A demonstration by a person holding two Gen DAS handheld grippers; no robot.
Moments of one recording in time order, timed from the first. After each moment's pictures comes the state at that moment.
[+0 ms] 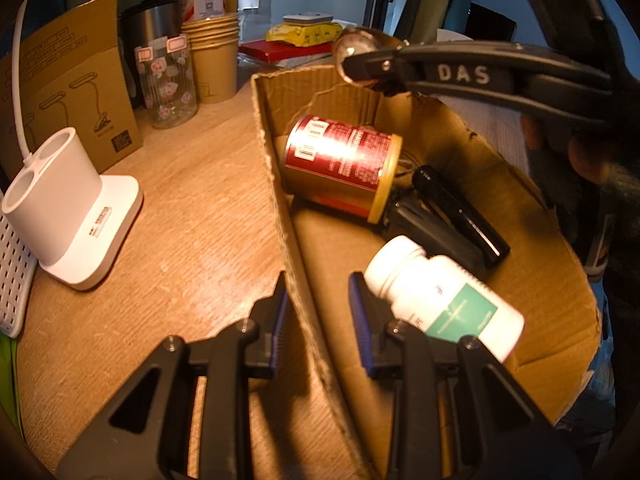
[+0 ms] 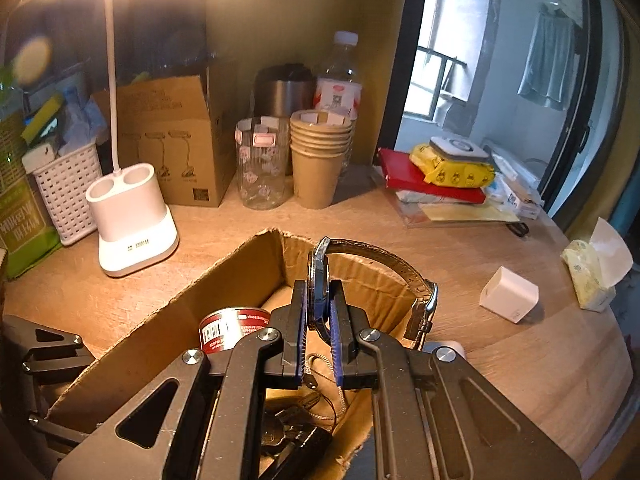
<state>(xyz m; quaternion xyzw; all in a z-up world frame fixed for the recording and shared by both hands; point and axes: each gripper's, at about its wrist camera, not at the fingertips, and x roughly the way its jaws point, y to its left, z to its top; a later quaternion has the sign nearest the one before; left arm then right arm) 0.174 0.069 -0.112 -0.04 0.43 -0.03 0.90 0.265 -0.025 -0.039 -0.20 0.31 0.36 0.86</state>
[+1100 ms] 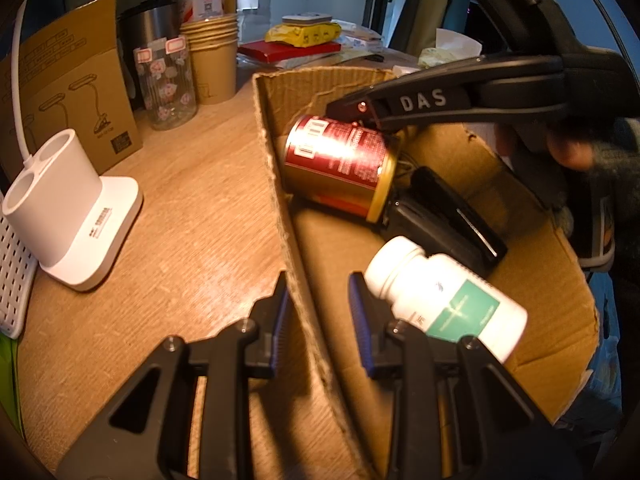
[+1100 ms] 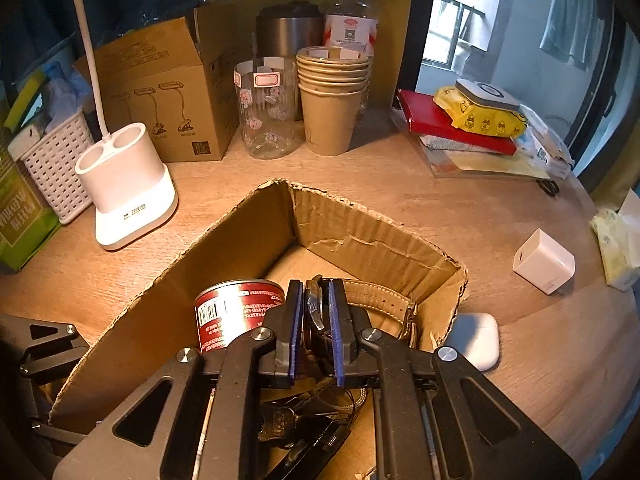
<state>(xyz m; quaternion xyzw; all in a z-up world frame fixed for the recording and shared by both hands) 0.176 0.068 -0.112 -0.04 0.43 -0.03 0.90 0.285 -0.011 -0.062 -0.21 0.40 0.36 0.81</state>
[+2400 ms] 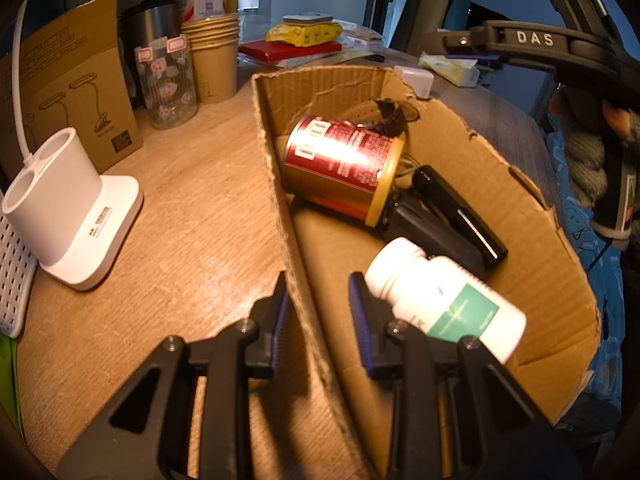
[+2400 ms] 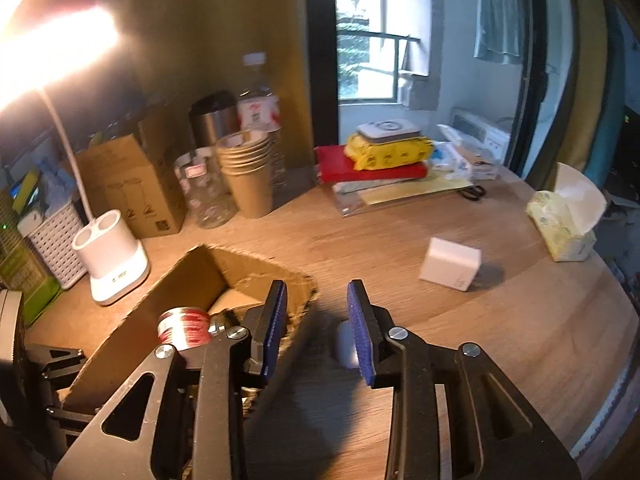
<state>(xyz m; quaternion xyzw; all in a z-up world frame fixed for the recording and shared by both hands) 0.176 0.067 -0.111 -0.04 0.43 -0.03 0.90 0.300 -0.103 -0.010 -0.11 0.34 0.32 0.88</state>
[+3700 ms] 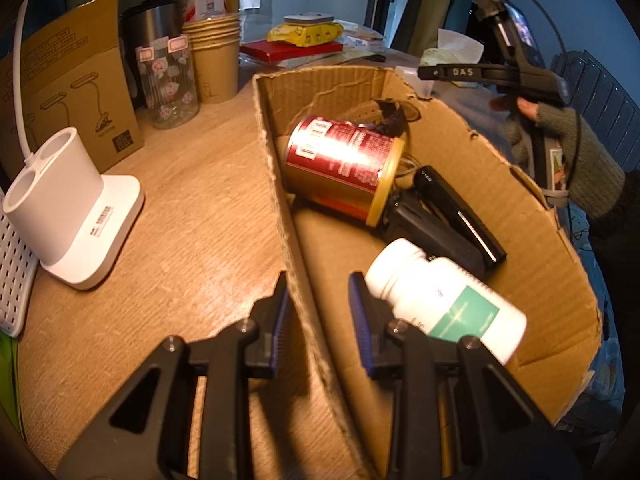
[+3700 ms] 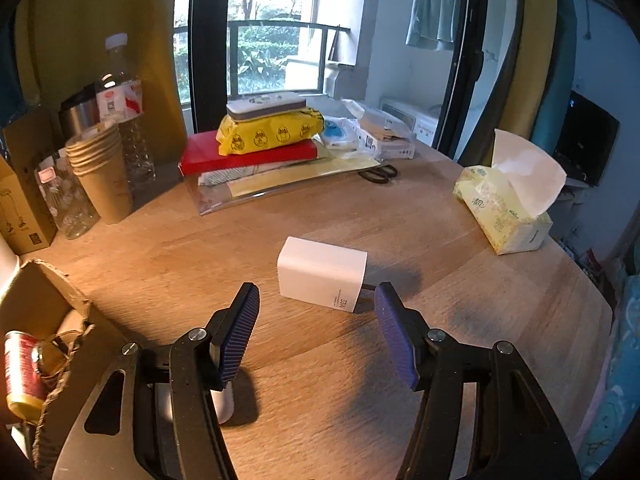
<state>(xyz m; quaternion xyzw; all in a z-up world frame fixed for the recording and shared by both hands) 0.175 0.067 -0.111 -0.04 0.43 -0.03 0.90 0.397 -0.142 -0.063 -0.13 0.34 0.19 0.91</state>
